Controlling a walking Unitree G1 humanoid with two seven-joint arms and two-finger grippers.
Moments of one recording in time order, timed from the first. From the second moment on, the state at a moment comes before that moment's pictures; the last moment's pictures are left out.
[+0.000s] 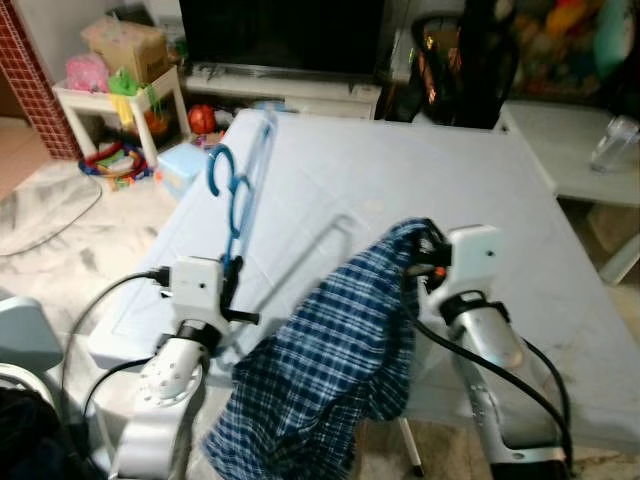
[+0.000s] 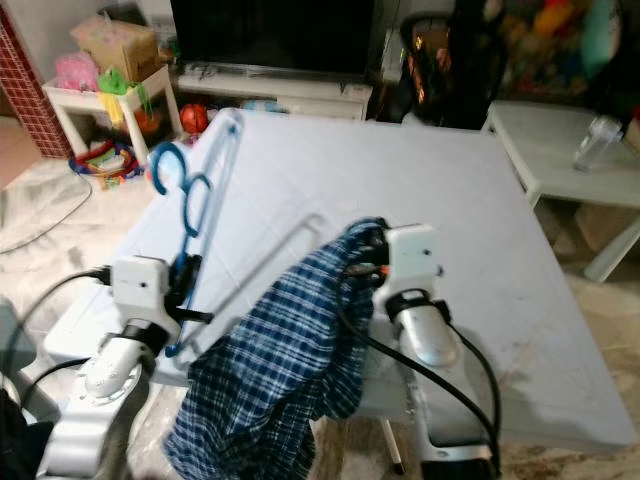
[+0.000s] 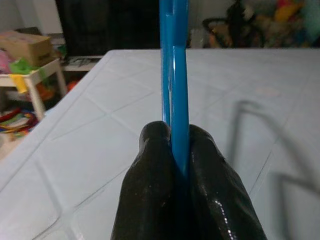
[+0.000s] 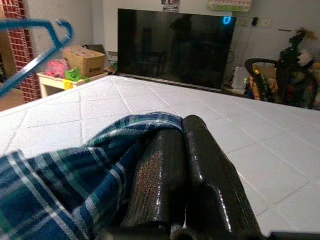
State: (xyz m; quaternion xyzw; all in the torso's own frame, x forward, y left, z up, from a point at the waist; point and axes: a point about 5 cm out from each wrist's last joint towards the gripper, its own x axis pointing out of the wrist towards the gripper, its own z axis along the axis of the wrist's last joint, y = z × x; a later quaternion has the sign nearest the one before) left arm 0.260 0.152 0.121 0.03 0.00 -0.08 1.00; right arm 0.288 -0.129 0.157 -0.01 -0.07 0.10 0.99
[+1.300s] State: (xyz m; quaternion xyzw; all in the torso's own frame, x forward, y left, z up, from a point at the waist) left arm 0.244 0.145 0.134 0.05 -0.03 -0.01 1.00; right arm 0.410 -0.132 0.348 0.04 -0.27 0.01 0.96
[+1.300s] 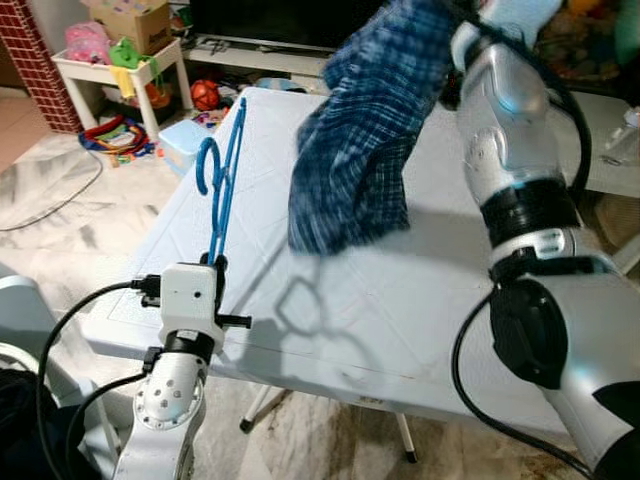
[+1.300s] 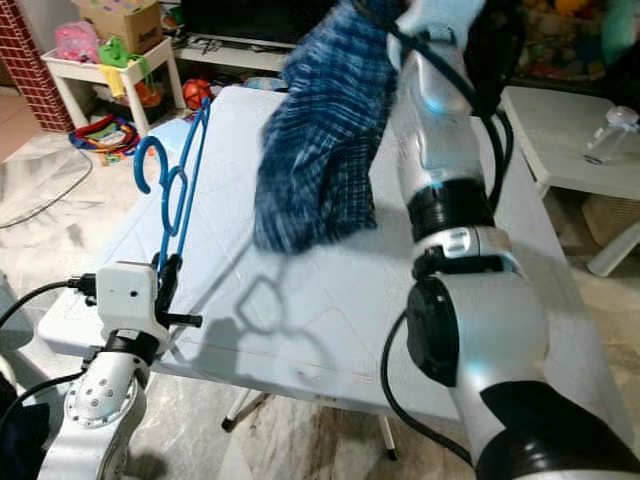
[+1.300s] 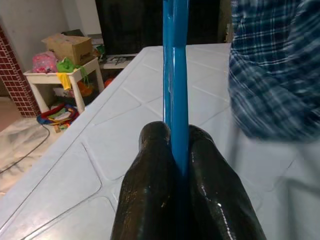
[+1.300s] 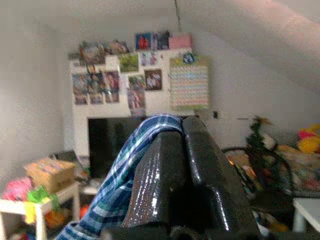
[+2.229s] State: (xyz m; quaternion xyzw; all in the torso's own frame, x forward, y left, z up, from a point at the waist) left arm 0.244 0.142 0.131 0.05 -0.02 -0.03 1.00; right arm 0.319 -0.177 0.126 -0.10 0.04 0.16 0.98
